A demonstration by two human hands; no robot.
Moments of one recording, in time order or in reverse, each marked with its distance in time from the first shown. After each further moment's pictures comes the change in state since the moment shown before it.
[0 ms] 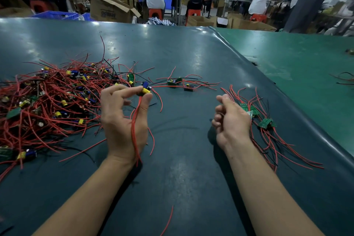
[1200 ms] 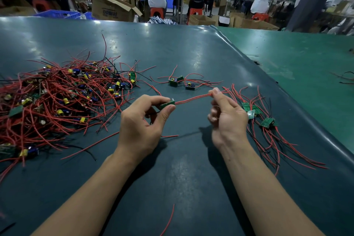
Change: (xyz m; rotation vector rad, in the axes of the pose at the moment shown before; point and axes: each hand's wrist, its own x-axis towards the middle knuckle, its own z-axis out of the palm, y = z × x) left_hand -0.004 0.018 0.003 -0.037 -0.338 -0.054; right_hand -0.018 0.002 0.014 0.066 -0.128 -0.103
